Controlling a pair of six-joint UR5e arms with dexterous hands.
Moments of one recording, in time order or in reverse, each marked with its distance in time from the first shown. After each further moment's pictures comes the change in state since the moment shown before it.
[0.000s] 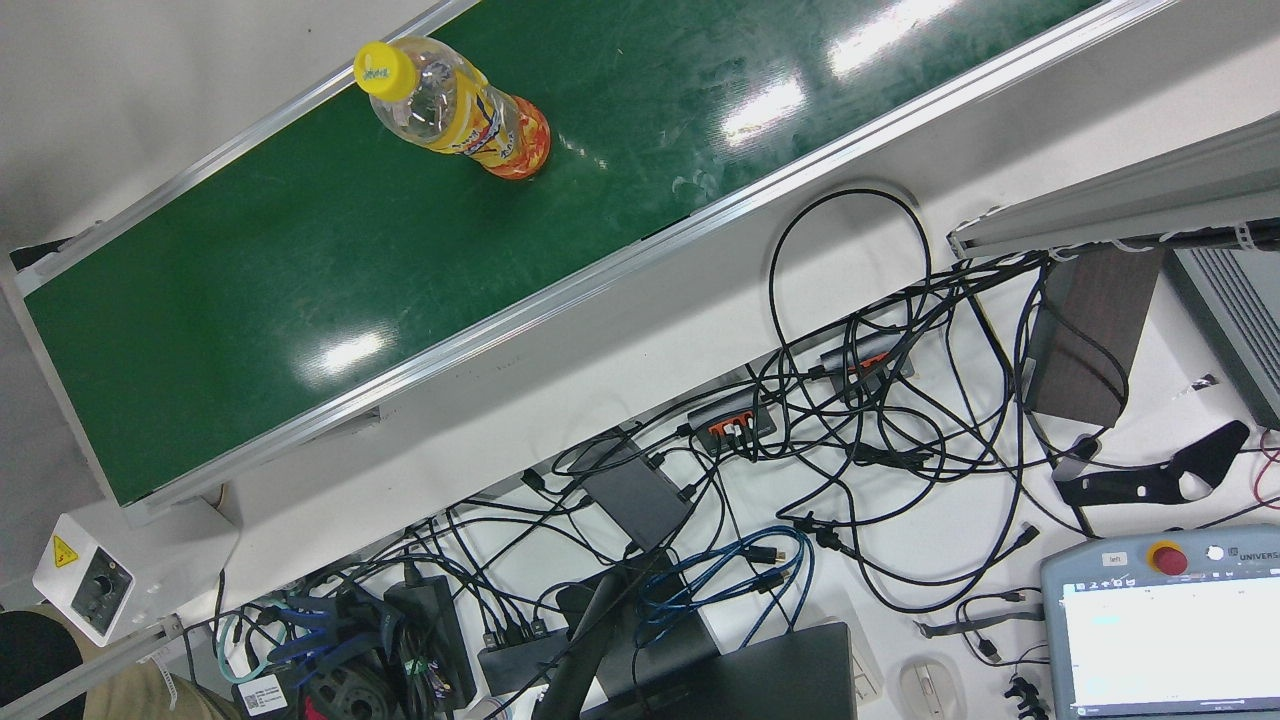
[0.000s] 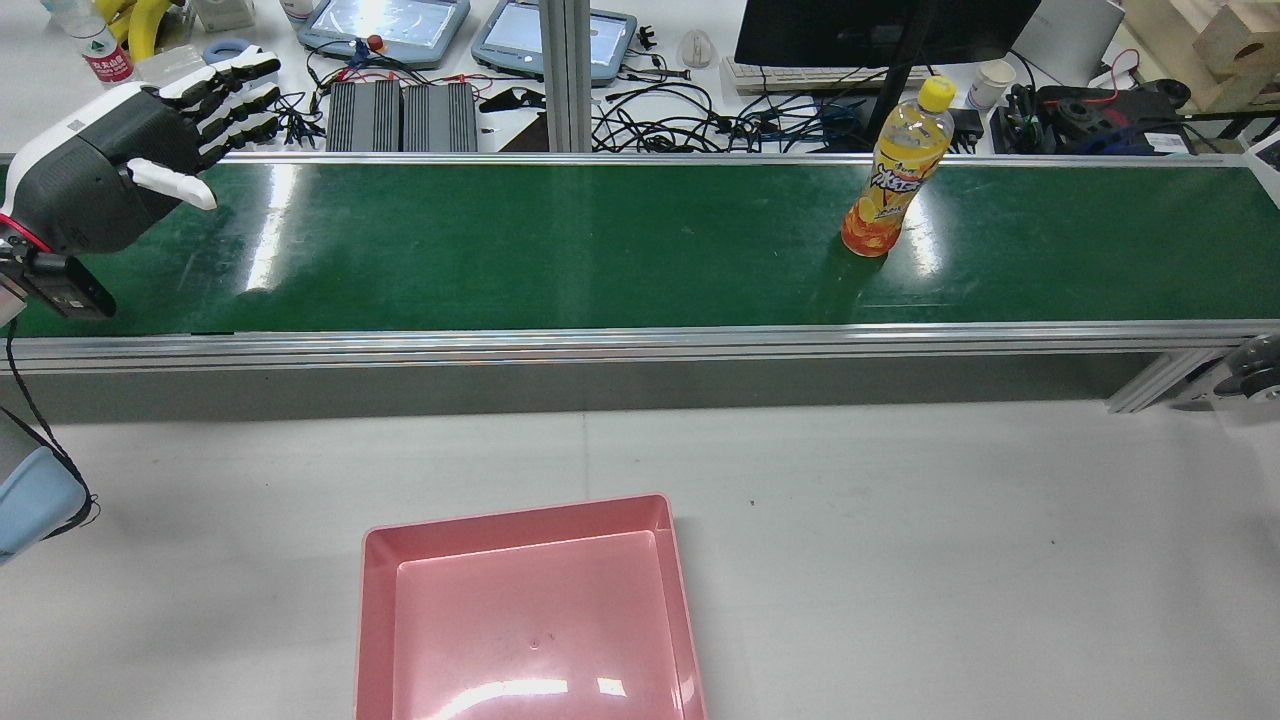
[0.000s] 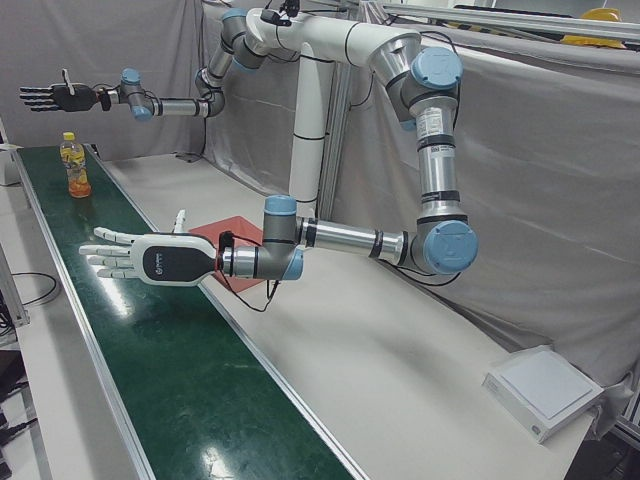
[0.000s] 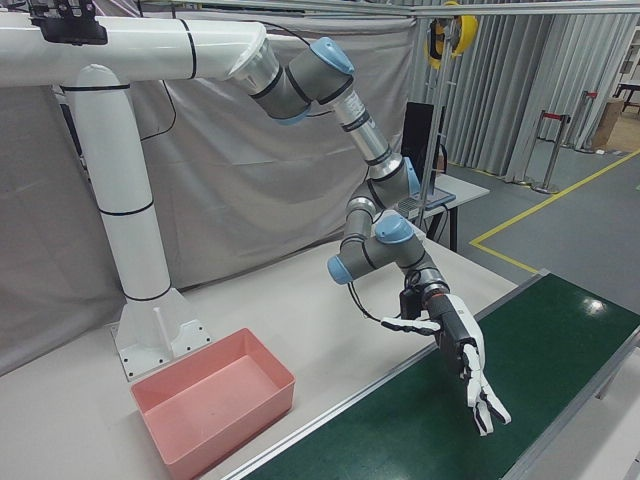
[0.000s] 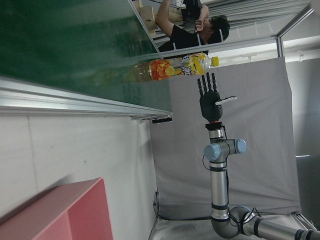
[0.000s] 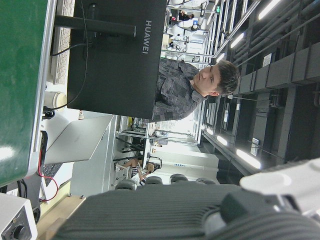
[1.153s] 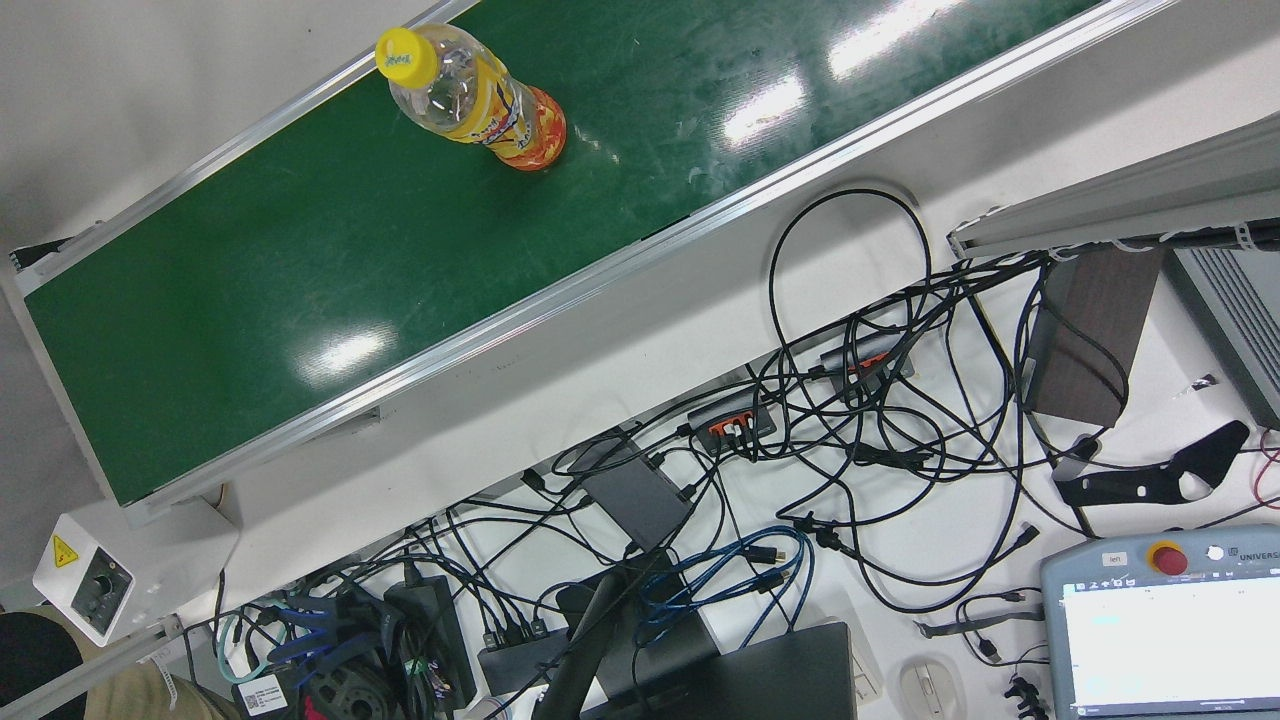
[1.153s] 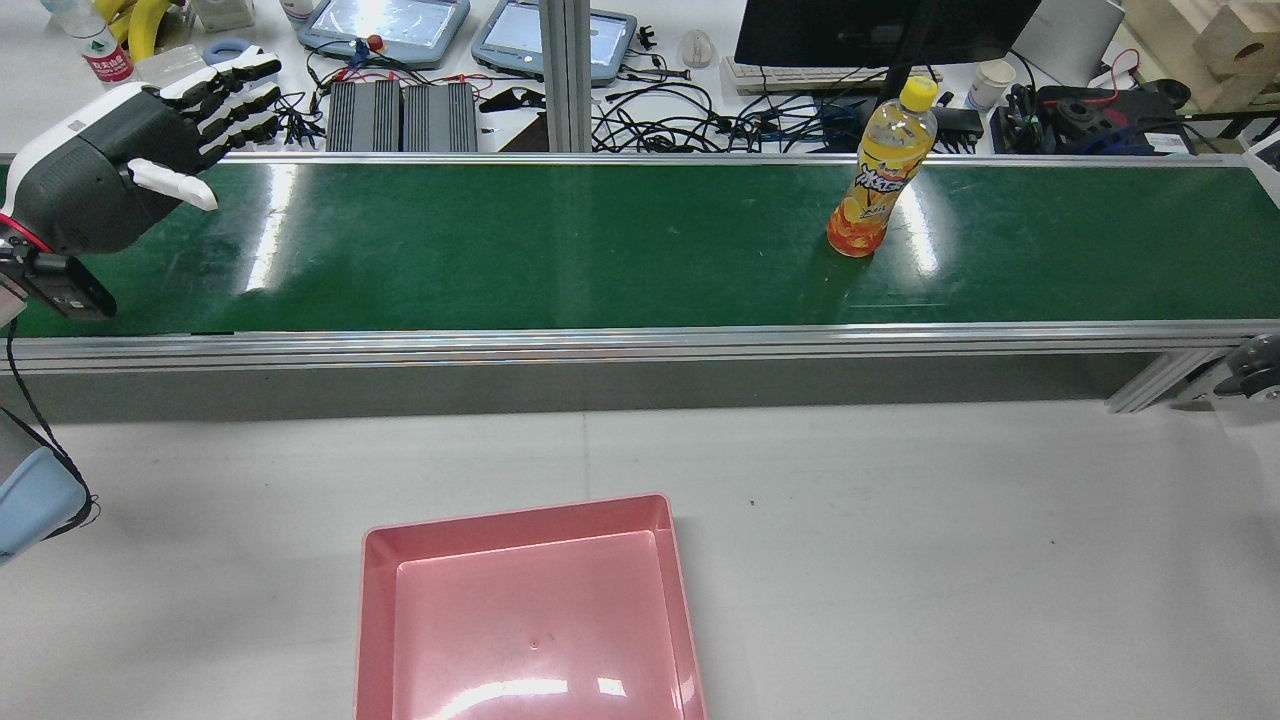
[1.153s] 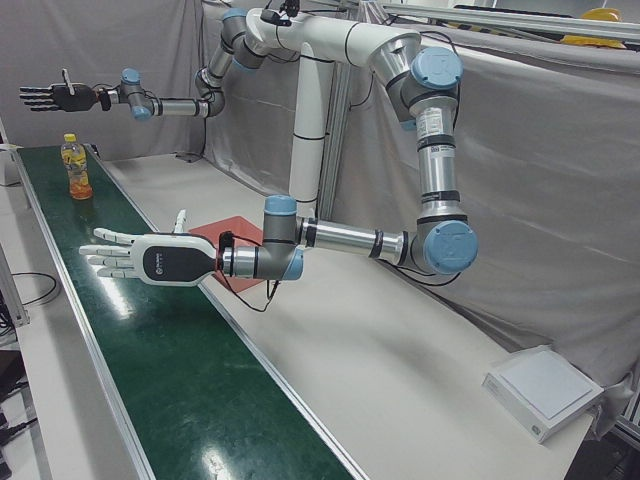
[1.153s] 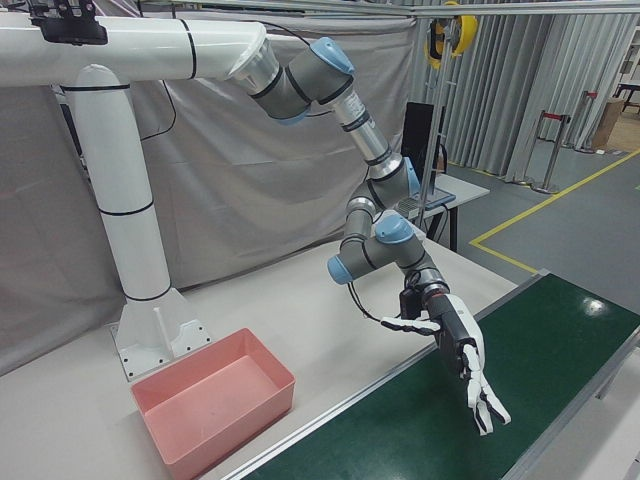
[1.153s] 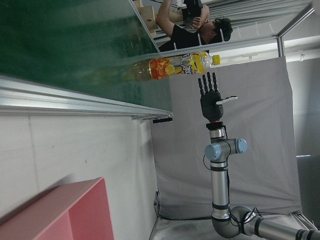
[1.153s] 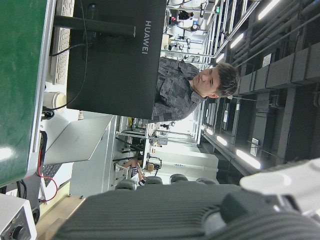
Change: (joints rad) left arm 0.001 0.001 0.000 0.000 0.000 0.002; right arm 0.000 0.001 0.000 0.000 0.000 0.000
